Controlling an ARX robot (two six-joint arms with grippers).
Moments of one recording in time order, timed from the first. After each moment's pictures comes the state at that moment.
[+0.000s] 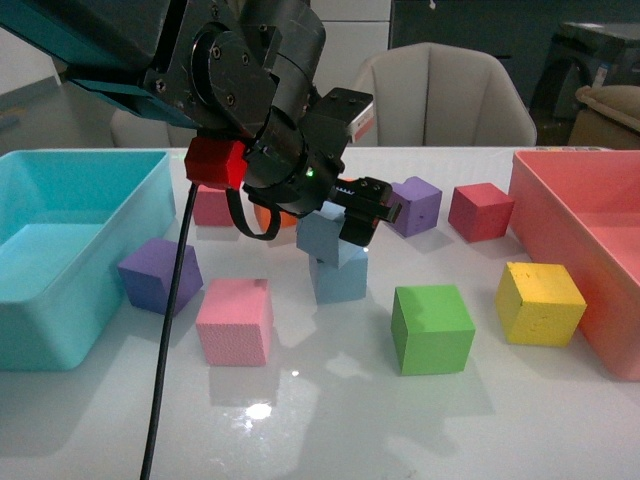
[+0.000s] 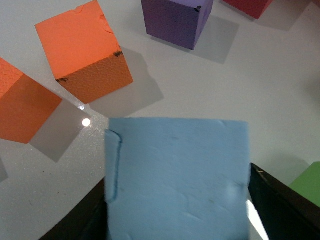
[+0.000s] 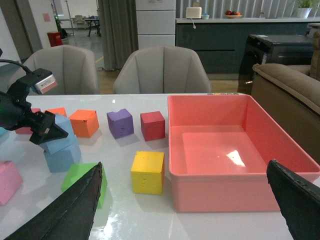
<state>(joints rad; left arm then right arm) -0.42 2.27 1.61 -0.11 0.08 0.16 0.00 0.00 0.01 0.00 0.00 0.00</state>
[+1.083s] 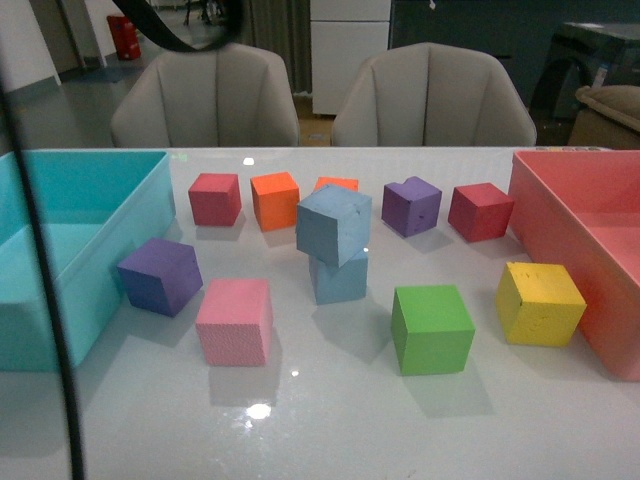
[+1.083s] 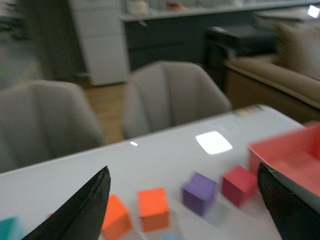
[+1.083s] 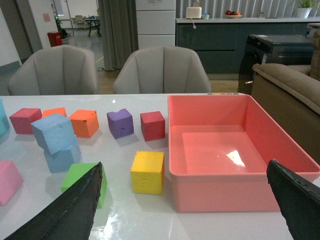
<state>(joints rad) -0.51 1.67 1.11 0.54 -0.17 0.03 0.00 0.00 0.01 0.00 0.00 0.00</state>
